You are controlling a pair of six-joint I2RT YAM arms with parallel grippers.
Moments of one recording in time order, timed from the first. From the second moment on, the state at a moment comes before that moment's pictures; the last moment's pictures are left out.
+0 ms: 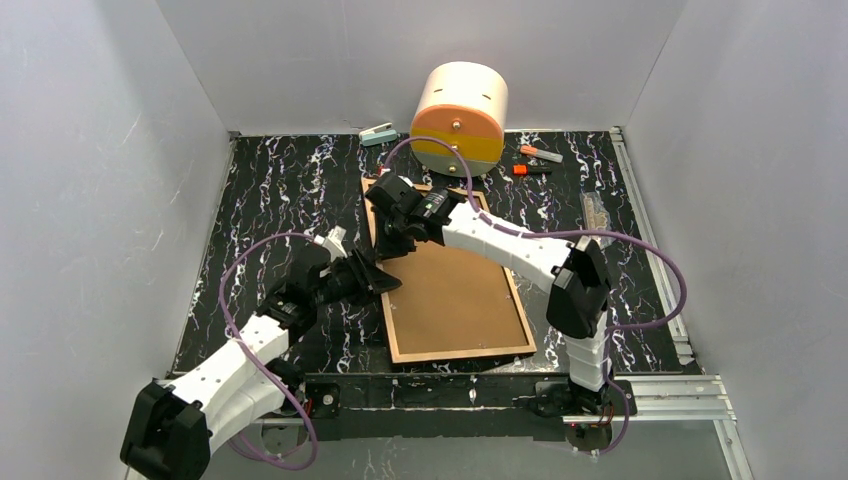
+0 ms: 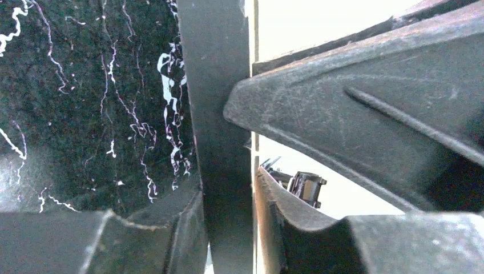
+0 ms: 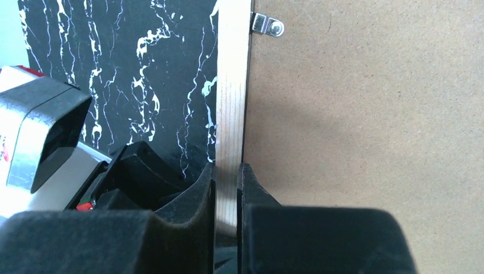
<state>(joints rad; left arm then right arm) -0.48 0.89 0.42 -0.03 0.41 -1.08 1.03 1.96 1.85 -0.82 0.03 0.82</state>
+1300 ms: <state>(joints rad) -0.48 1.37 1.72 -1.18 -0.19 -0.33 0.90 1.35 1.48 -0.65 0.23 0.69</state>
